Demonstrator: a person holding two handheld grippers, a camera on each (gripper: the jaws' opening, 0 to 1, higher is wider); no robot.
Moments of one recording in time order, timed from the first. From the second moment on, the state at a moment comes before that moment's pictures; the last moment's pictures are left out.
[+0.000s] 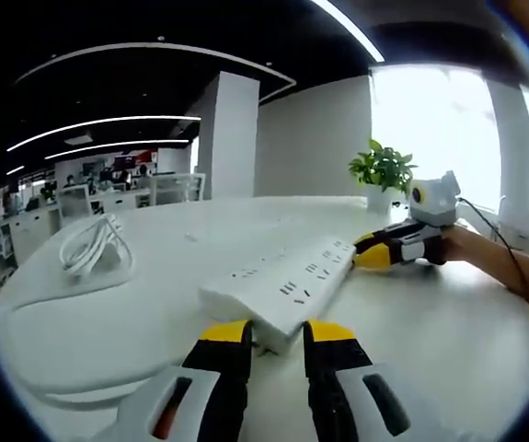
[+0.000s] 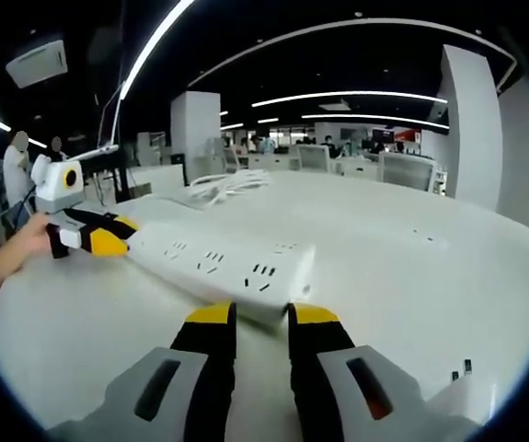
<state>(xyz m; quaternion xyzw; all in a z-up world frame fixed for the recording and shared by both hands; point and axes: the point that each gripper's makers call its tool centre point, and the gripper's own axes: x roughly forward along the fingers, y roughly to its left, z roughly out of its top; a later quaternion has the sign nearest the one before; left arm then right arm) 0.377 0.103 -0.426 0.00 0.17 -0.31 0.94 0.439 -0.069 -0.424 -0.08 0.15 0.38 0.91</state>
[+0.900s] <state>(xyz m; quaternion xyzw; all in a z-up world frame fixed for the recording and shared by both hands) 0.381 0.107 -0.421 -0.01 0.18 -0.30 0.94 0.421 -0.071 -0.423 -0.08 0.17 0.36 0.91</state>
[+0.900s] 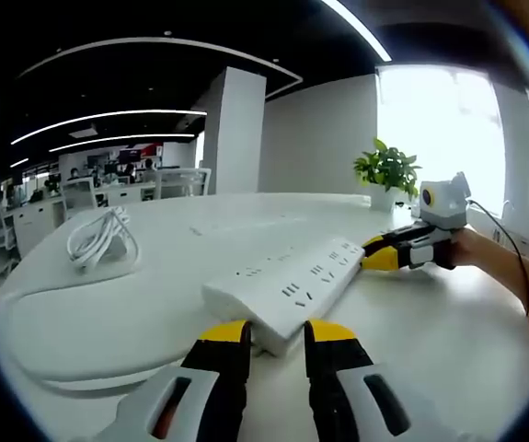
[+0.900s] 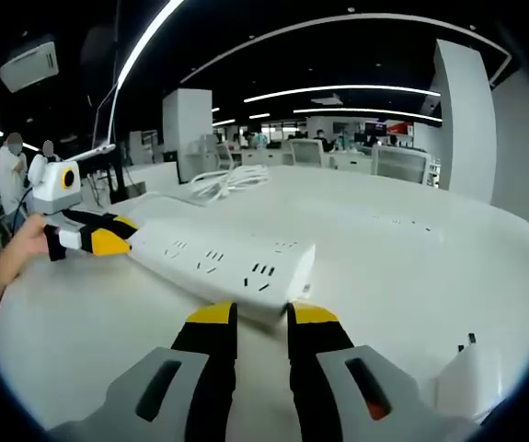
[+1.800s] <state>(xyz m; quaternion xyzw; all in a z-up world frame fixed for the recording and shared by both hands) 0.371 0.116 -0.423 -0.01 0.19 -0.29 0.94 0.403 -0.061 -0.425 -0.08 0.16 0.36 0.91</state>
